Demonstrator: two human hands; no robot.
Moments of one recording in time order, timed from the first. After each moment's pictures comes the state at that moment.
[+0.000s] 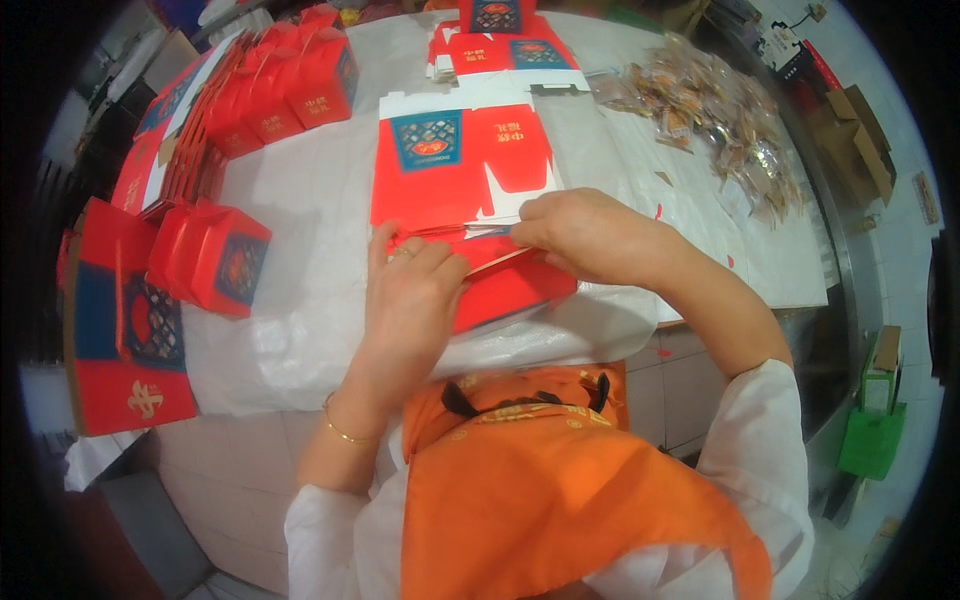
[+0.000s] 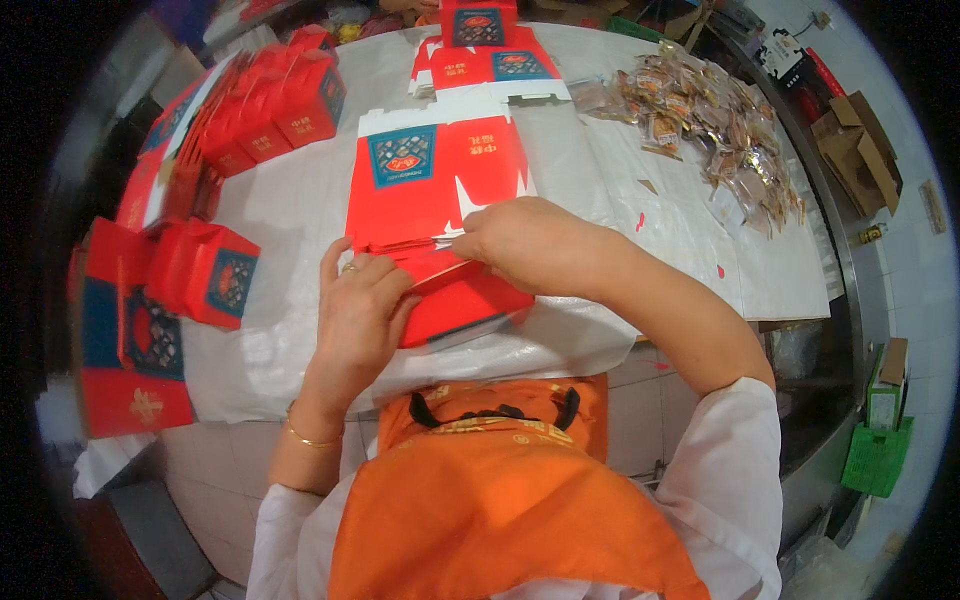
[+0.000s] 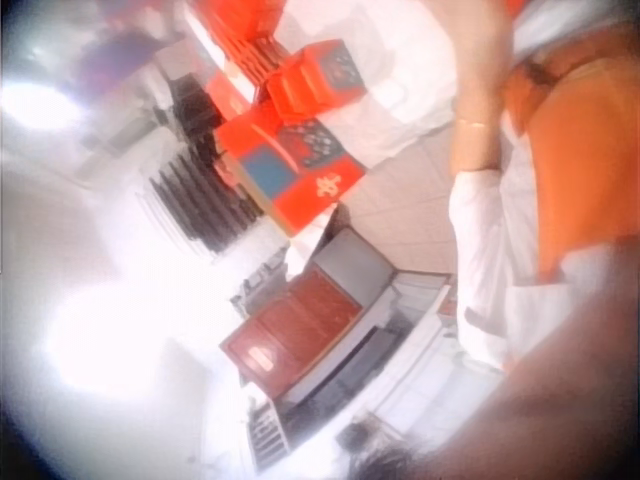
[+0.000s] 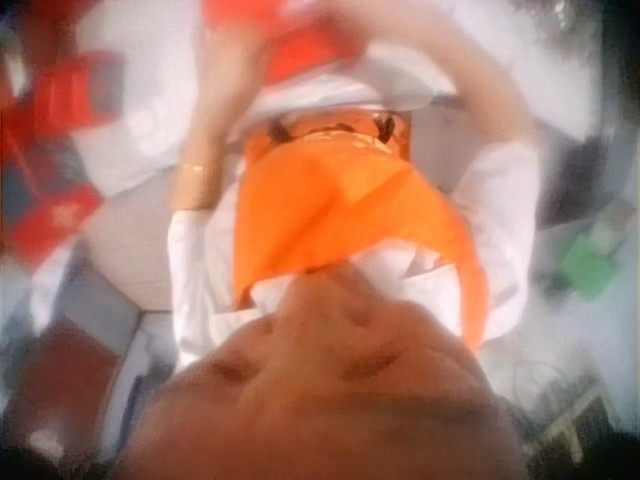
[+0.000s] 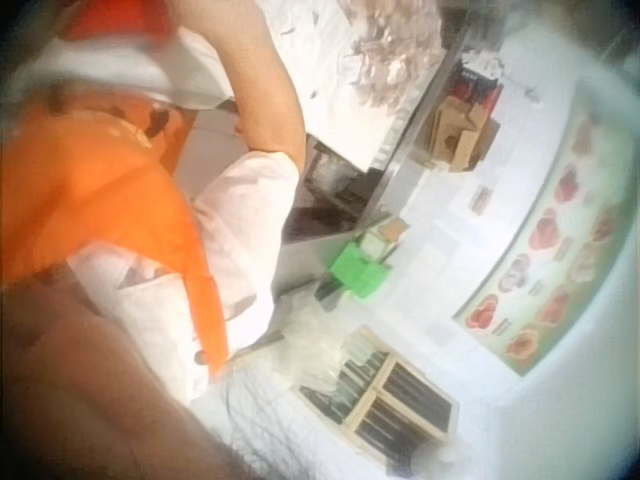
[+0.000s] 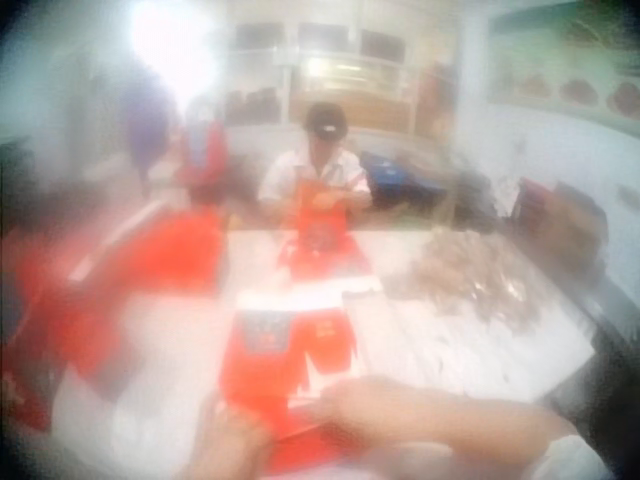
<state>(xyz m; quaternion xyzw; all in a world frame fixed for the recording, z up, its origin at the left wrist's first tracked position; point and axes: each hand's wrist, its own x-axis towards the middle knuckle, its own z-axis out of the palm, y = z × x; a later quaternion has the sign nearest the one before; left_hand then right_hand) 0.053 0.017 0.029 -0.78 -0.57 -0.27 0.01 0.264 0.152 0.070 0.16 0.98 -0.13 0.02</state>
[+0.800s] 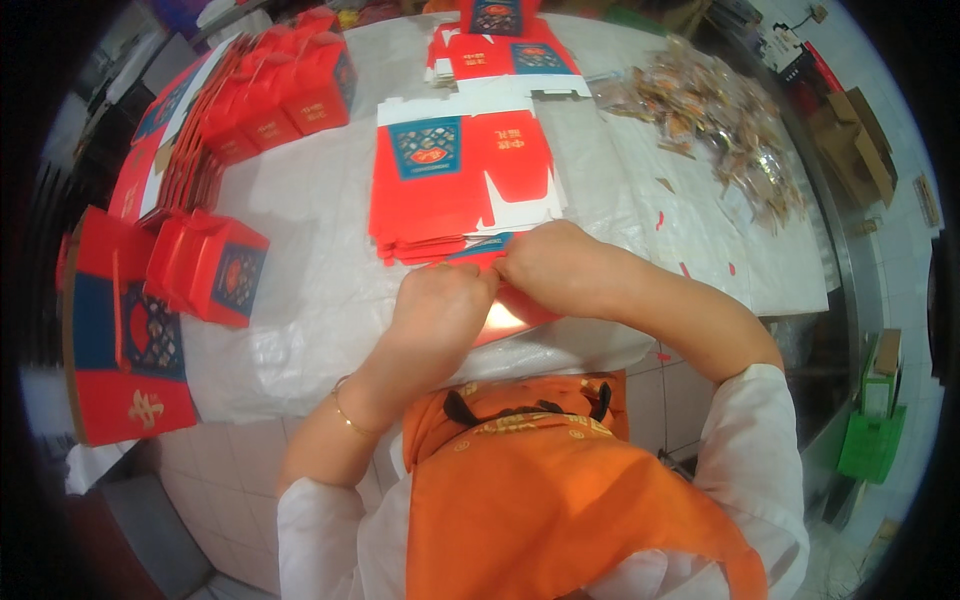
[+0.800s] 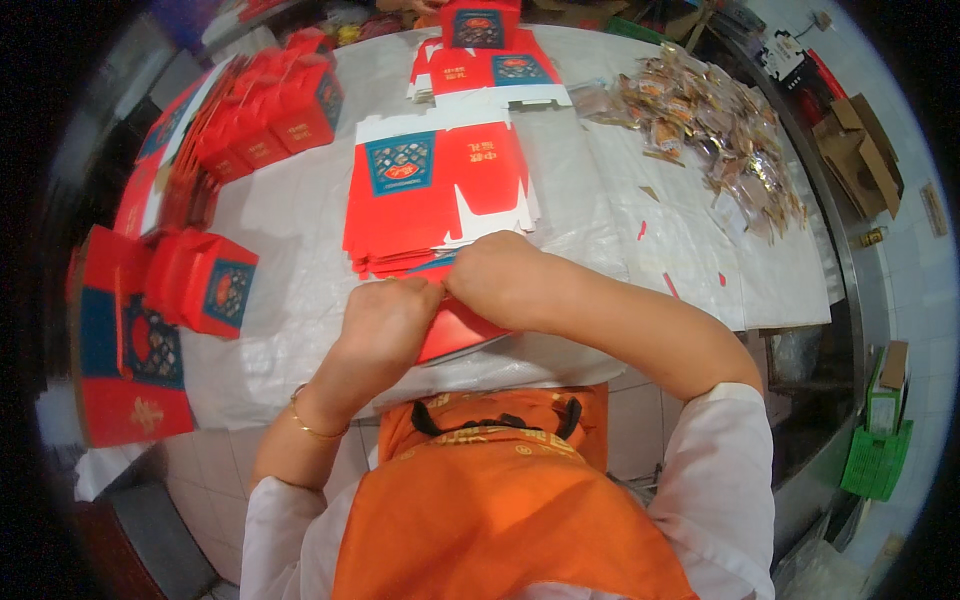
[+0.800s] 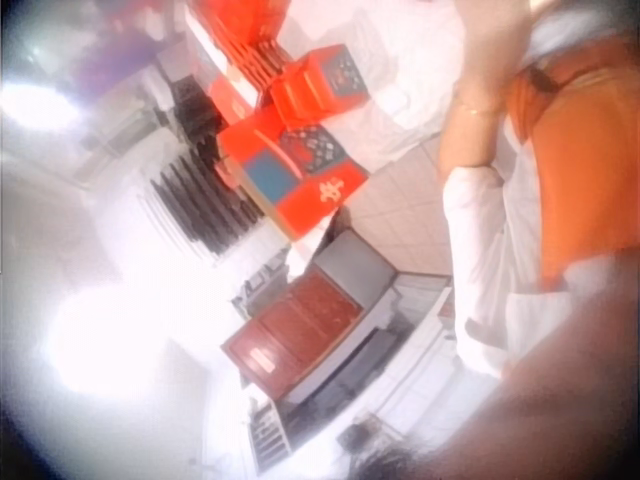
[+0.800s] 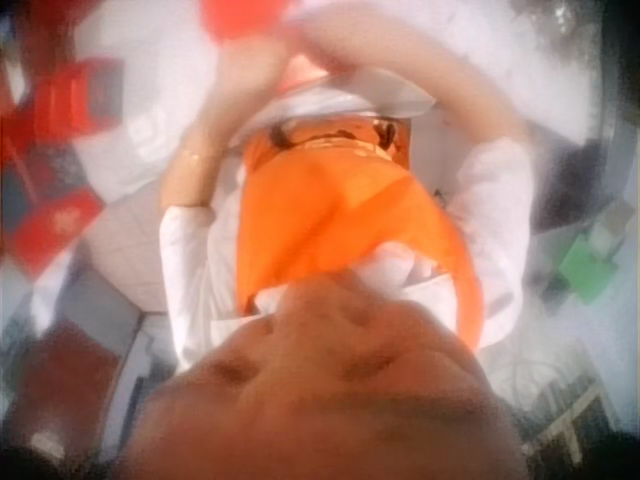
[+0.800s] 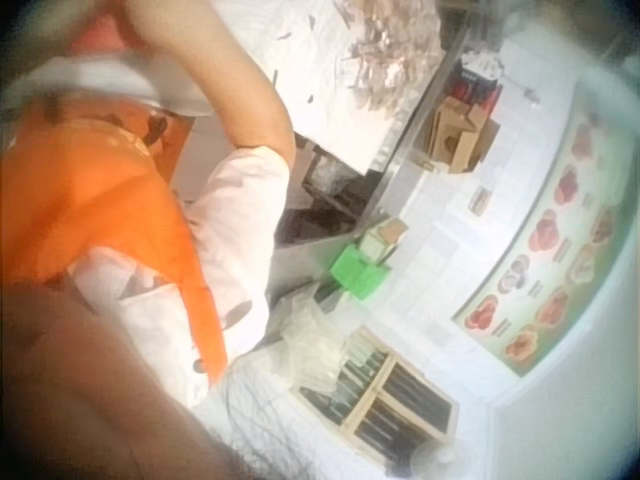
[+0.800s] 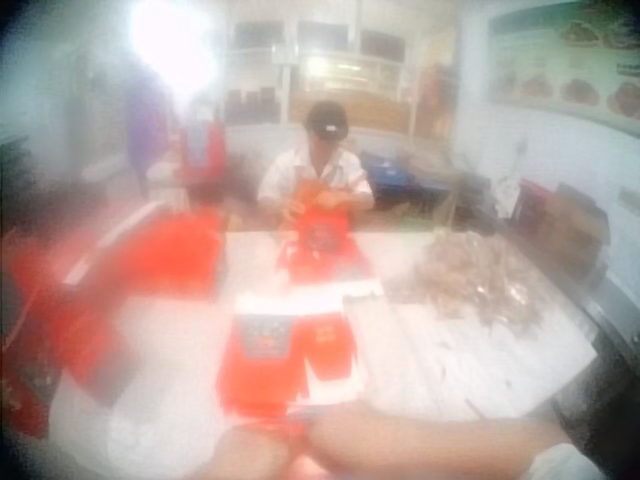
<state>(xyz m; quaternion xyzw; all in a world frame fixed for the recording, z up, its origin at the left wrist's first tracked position) 0.059 0.036 0.024 -0.82 -0.55 -0.15 -0.08 0.227 0.142 0.052 0.20 0.95 -0.10 0.20</state>
